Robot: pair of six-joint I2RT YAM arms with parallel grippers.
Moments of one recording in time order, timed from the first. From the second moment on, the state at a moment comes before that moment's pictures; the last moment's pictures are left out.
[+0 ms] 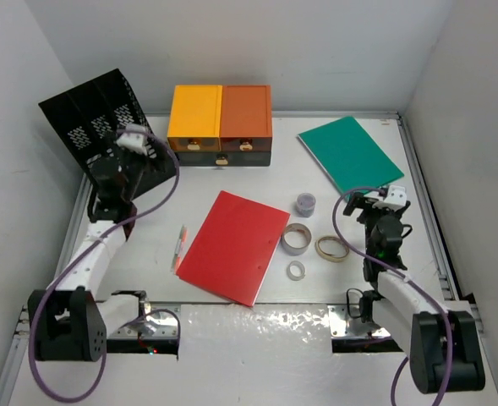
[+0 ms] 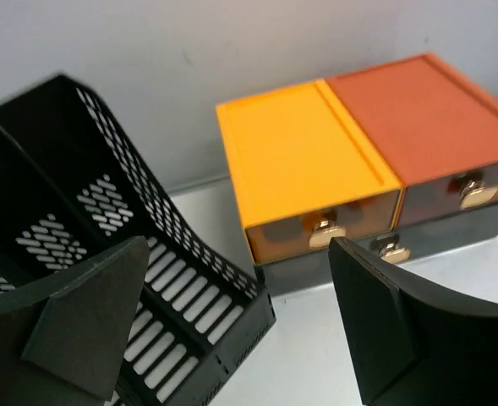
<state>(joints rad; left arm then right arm) 0.01 1.11 0.61 0.54 0.20 0.15 0.02 0.94 0.06 0.81 0.23 0.05</state>
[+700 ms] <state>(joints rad) -0.26 1.53 1.08 -0.10 -0.08 0.10 0.02 0.90 0.10 0.39 0.28 0.26</state>
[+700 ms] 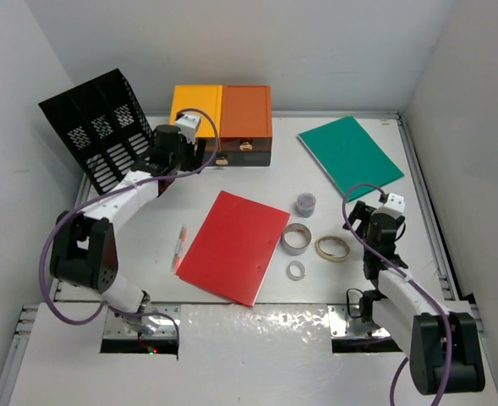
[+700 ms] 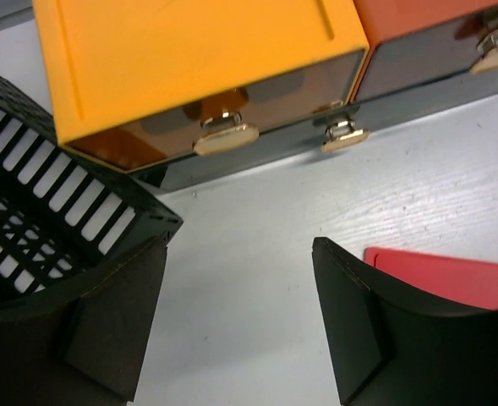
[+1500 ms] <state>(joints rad) -0.26 1.85 1.29 0.01 -0.21 -0.04 0.02 0.97 0.05 0.48 0.28 0.27</state>
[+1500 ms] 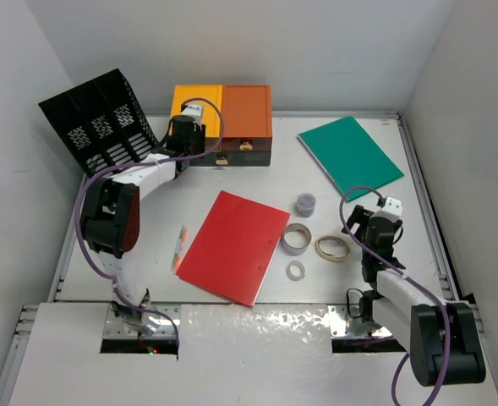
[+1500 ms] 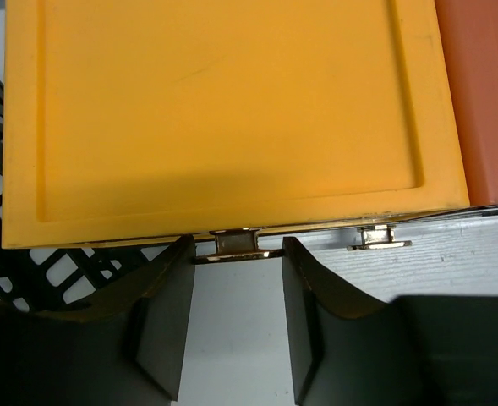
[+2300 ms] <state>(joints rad) -0.26 1.61 1.11 -0.15 -0.13 -0.02 0.02 0.98 0.05 0.48 0.28 0.27</state>
